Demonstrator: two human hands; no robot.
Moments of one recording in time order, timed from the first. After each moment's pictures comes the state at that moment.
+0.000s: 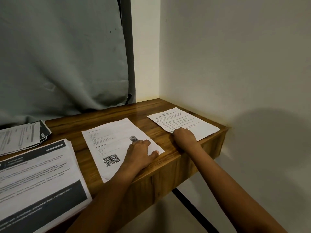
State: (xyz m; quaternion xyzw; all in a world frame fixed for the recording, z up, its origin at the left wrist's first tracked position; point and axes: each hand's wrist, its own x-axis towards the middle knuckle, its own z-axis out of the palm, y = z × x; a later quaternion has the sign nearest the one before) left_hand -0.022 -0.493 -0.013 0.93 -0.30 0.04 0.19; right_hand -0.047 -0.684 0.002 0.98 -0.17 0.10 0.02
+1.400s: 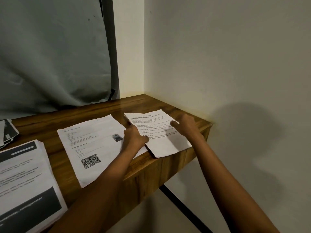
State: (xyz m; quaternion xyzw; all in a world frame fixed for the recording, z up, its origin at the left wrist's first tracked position) left_hand -0.008 -0.548 0.008 0.88 -0.20 0.00 0.44; right_hand -0.077 -0.718 0.035 0.92 -0.27 0.22 -0.19
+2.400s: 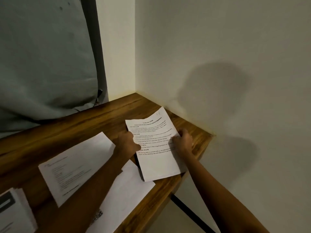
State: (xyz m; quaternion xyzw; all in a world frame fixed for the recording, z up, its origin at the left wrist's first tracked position) left_hand 0.104 -0.573 0.049 0.90 -0.28 -0.12 0.32; right_hand 0.011 -0.758 -0.006 0.75 -0.42 0.30 -0.40
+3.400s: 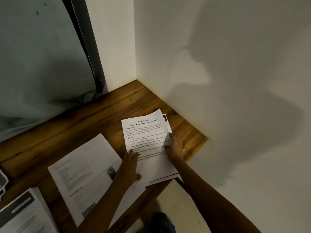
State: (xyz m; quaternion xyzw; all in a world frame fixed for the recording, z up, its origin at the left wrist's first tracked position) left_hand 0.068 -0.568 0.032 0.90 -0.34 -0.27 0.08; right_hand 0.006 -0.764 0.017 0.81 -0.43 0.07 -0.39
